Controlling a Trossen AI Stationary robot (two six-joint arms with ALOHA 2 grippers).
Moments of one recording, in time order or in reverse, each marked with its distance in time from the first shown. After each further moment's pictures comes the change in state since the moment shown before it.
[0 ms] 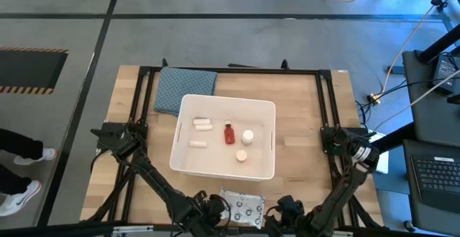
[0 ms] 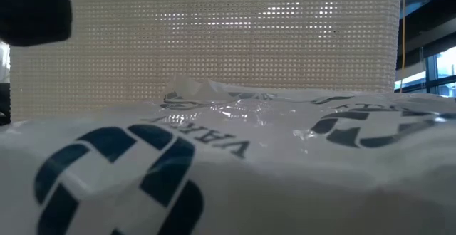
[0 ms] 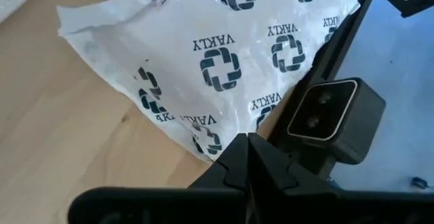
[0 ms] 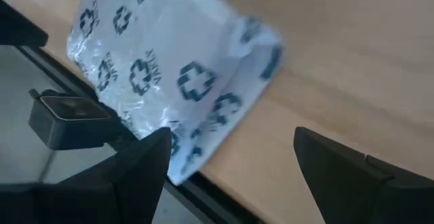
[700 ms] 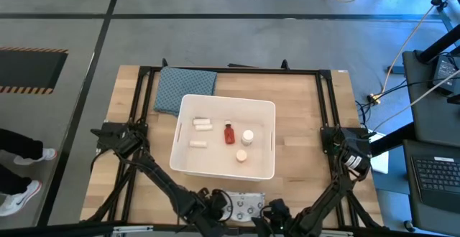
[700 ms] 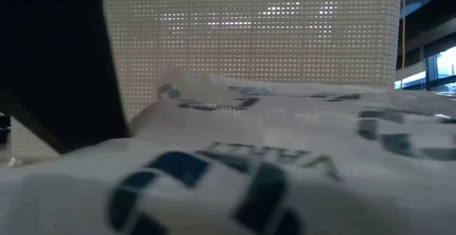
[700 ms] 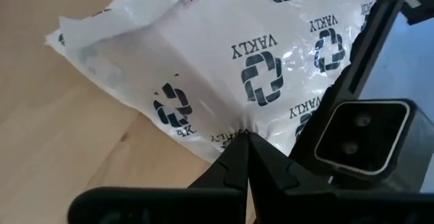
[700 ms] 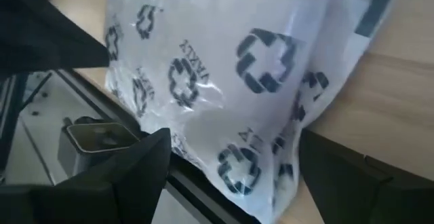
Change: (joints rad) left arm 0.039 0.004 -0.114 0.143 0.044 -0.008; right arm -0.036 0.121 -0.015 0.286 0.125 0.033
